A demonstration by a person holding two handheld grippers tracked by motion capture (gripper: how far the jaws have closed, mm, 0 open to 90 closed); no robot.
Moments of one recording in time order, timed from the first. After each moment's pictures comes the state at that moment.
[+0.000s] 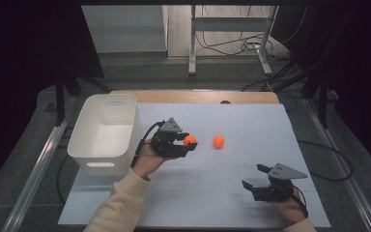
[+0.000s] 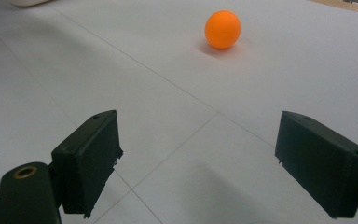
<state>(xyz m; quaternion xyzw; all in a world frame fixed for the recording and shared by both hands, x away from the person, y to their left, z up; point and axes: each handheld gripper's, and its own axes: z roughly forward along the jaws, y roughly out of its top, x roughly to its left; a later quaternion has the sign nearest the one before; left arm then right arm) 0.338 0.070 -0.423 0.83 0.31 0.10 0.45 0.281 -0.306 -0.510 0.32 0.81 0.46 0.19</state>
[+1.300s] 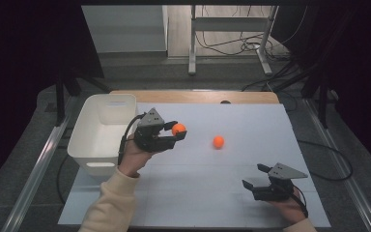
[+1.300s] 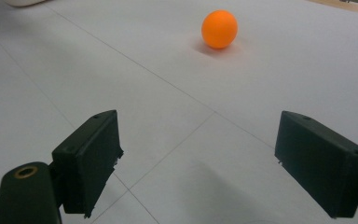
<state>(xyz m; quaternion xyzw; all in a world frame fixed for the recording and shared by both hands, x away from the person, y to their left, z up) 0.321 0.107 -0.384 0.79 0.31 0.15 0.50 0.281 -0.307 -0.510 0.32 0.81 0.45 0.19</state>
